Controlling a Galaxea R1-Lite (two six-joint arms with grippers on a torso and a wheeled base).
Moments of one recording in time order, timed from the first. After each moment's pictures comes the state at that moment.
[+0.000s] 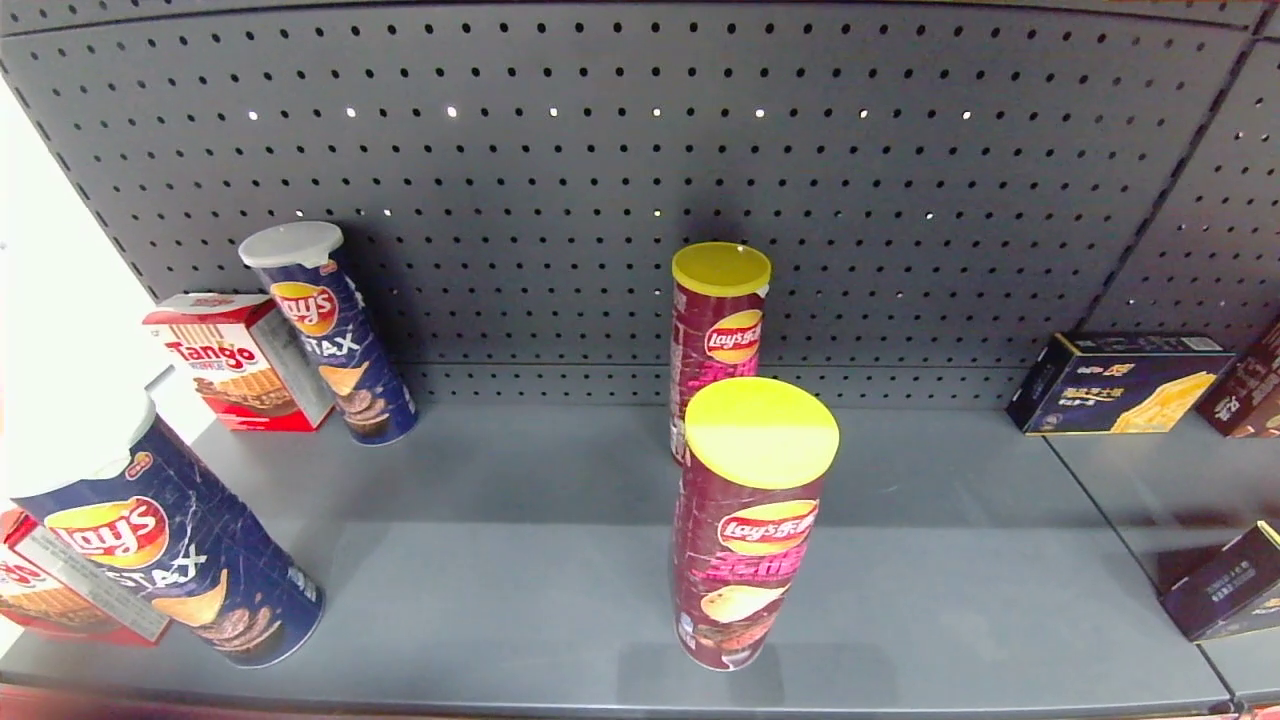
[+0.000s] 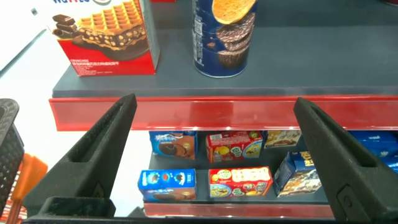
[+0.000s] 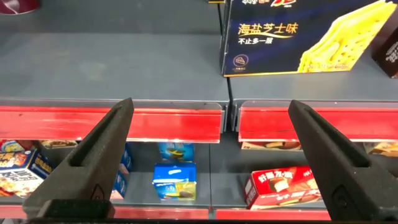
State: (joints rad) left arm 0.00 0.00 0.00 0.00 0.00 0.01; right arm 0.00 0.00 0.00 0.00 0.00 0.00
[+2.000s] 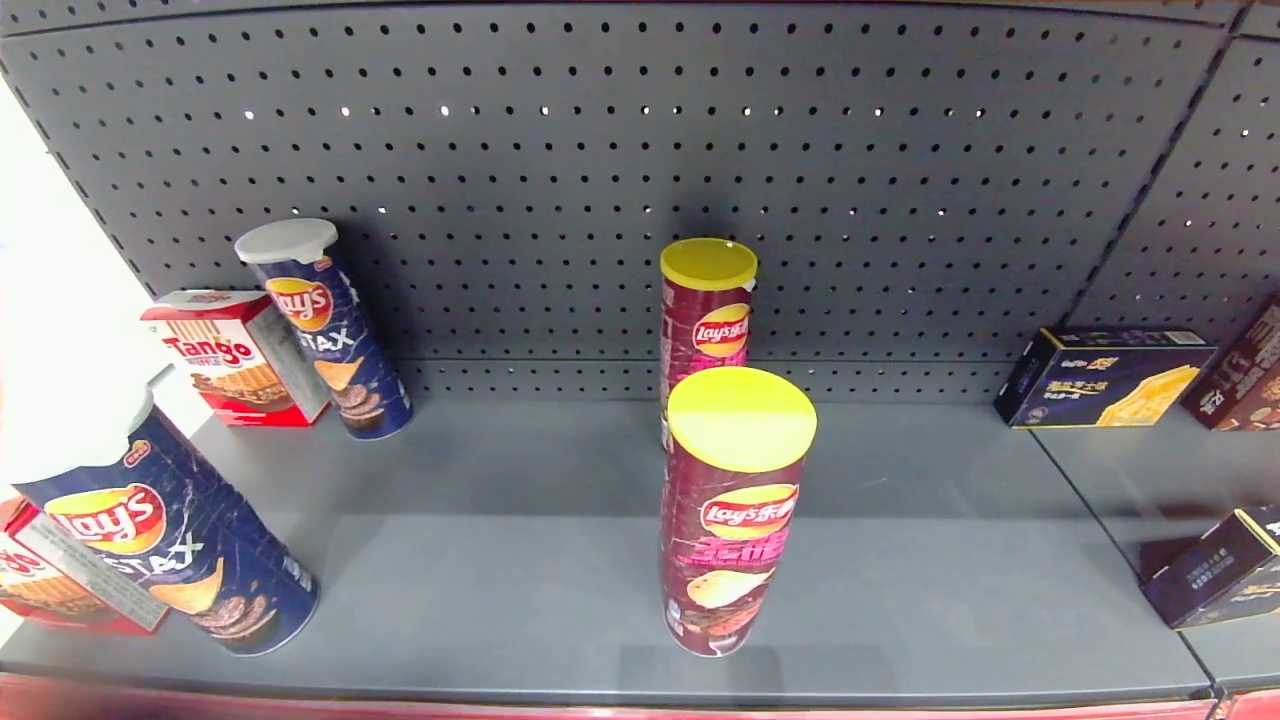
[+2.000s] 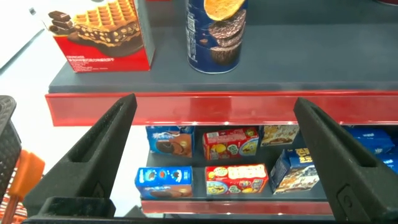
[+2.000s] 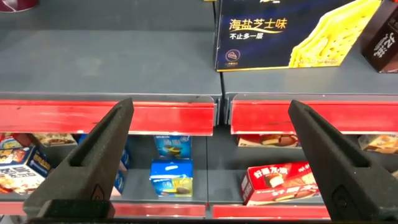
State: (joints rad) left arm 0.00 0.00 0.00 0.00 0.00 0.00; right arm 0.00 0.00 0.00 0.00 0.00 0.00
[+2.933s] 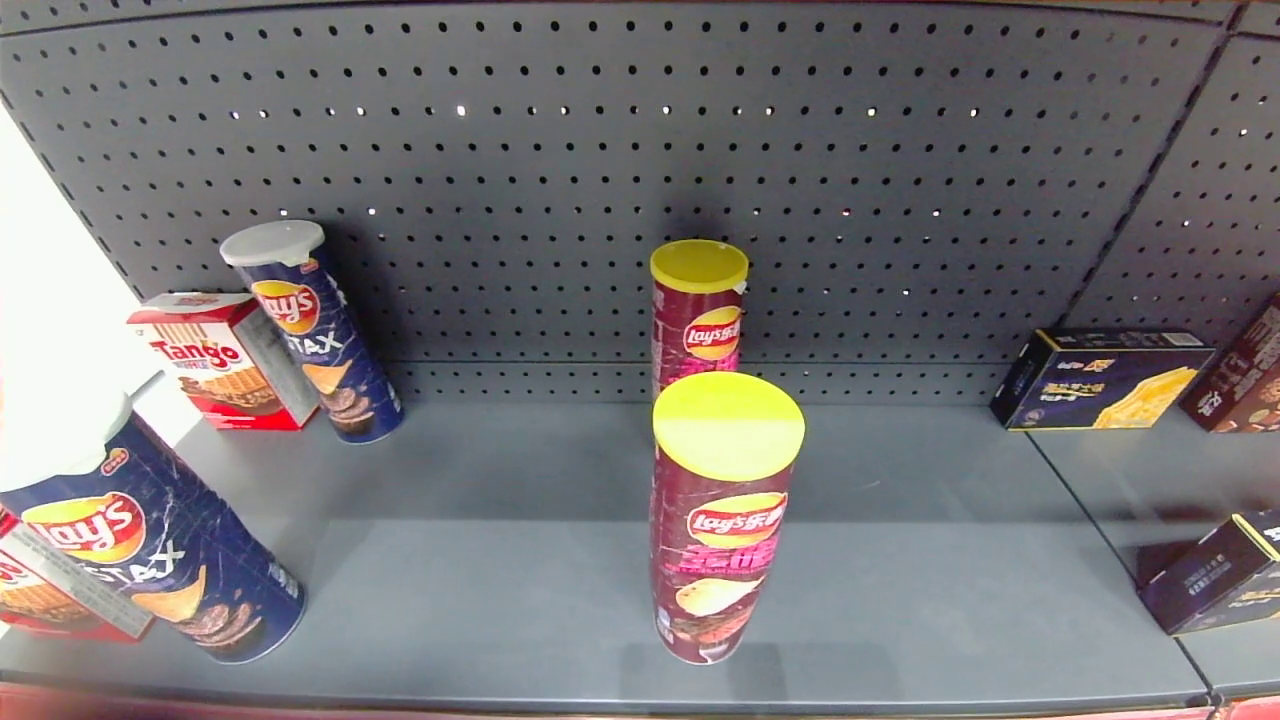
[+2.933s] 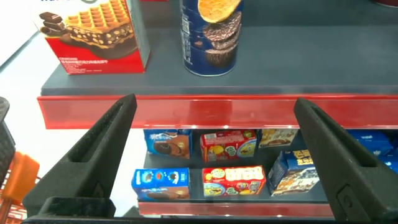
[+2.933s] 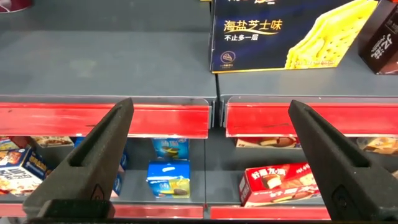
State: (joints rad) left arm 0.00 0.00 0.00 0.00 0.00 0.00; right arm 0.00 0.00 0.00 0.00 0.00 0.00
